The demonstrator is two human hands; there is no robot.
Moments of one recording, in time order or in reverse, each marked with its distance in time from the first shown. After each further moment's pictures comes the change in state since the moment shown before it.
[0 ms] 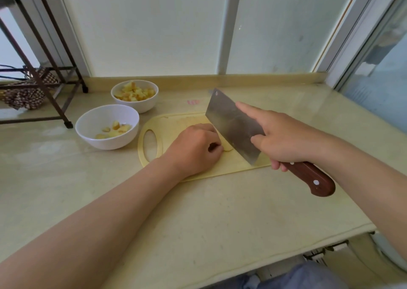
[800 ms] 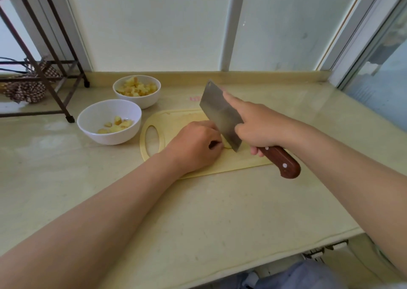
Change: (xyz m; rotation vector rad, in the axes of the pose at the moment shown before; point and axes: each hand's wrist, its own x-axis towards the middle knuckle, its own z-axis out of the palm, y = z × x) left_hand -0.001 -0.002 -0.002 0.008 0.001 0.006; right_hand 0.038 -0.022 0.012 0.002 -0.015 0.038
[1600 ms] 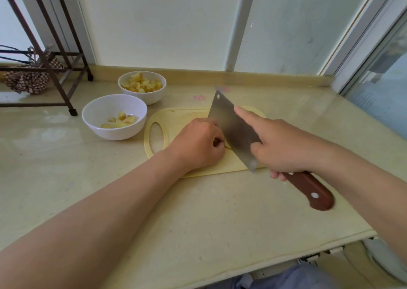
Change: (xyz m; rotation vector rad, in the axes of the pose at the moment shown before) left_hand 0.000 0.000 -0.004 -0.016 0.012 -0.048; right_hand -0.043 -0.003 0.004 -0.083 -0.062 -0.004
